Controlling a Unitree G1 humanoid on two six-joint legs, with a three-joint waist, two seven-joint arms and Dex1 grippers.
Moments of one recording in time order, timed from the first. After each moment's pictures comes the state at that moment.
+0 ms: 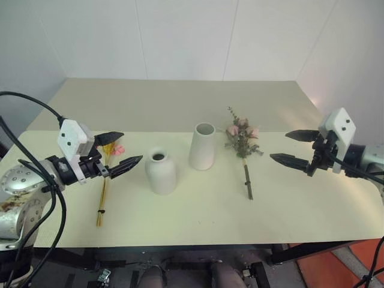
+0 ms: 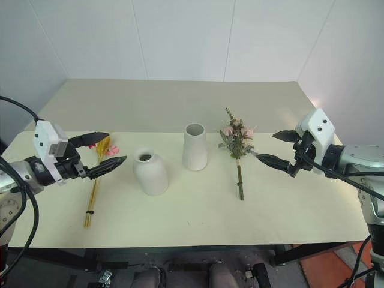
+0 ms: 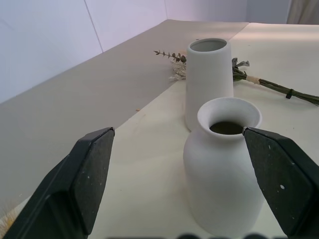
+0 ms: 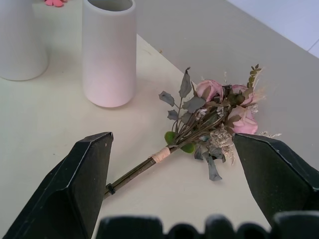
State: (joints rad) left arm -0.23 0.83 0.33 -0.35 -0.59 0.52 -0.86; right arm -0.39 -0.99 -0.21 -0.16 0.49 0.55 0.96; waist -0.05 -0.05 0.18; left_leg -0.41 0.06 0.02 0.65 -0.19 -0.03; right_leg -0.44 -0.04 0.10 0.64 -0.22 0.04
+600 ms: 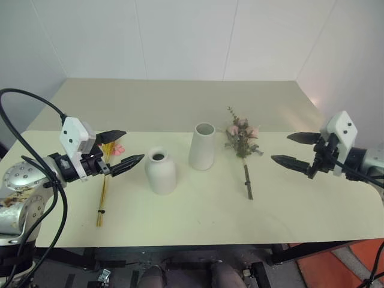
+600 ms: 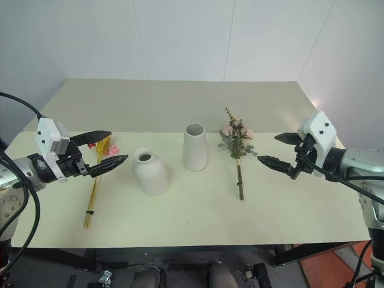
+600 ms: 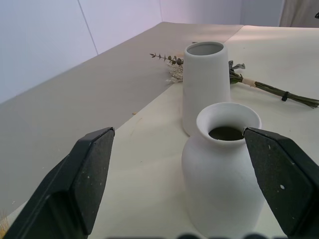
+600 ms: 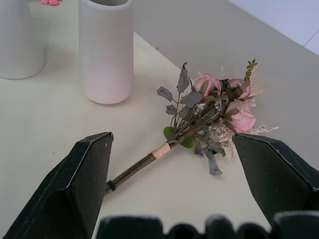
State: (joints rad) left arm -0.26 0.83 0.32 -0.33 -0.59 0.52 -0.88; right arm -0.37 -0.97 -0.23 -0.18 0.49 0.56 0.94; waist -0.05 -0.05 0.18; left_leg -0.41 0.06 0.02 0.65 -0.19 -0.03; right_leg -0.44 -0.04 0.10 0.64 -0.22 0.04
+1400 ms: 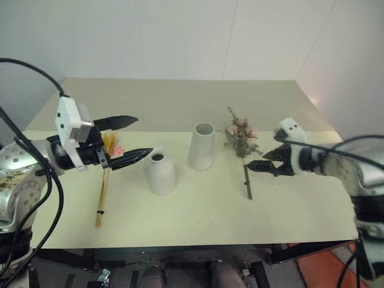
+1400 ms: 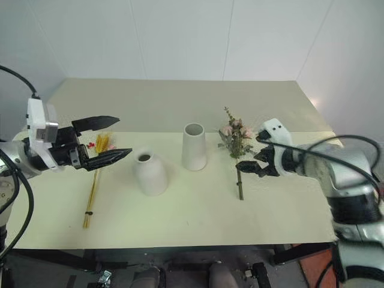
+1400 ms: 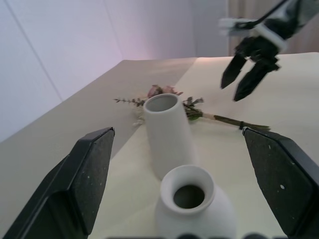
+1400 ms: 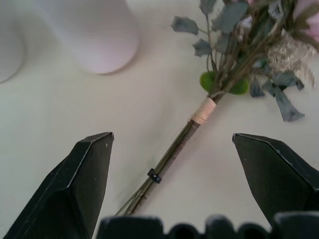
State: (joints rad) left arm -0.42 0.88 0.29 -0.34 -0.71 0.53 -1.01; right arm -0.81 -0.79 0.07 -0.01 0.50 1.34 0.66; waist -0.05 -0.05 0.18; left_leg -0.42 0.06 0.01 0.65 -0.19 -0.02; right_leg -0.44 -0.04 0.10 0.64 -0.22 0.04
